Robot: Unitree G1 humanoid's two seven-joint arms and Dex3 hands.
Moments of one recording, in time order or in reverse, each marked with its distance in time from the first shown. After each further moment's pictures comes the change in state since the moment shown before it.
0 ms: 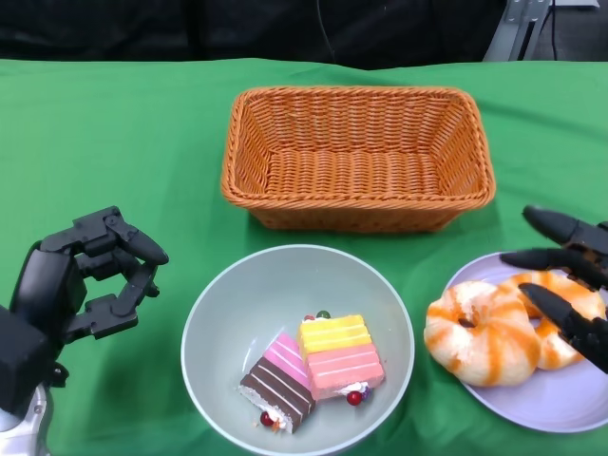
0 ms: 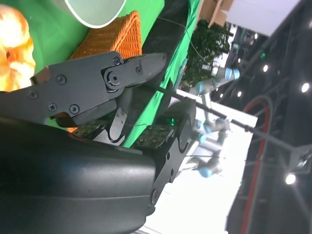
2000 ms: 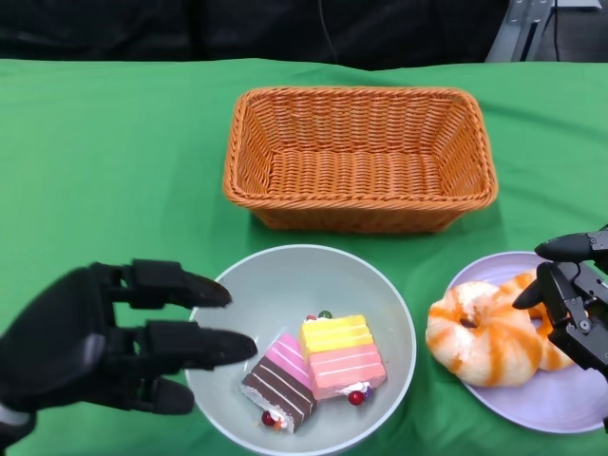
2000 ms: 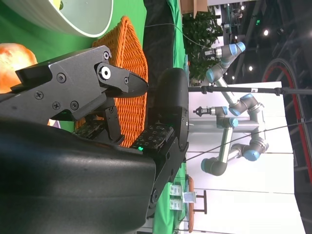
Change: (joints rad) left arm 0.031 0.321 -0.113 -0.349 1.466 -0.656 1.129; right arm -0.050 0.242 -0.209 0.060 0.153 0.258 0.269
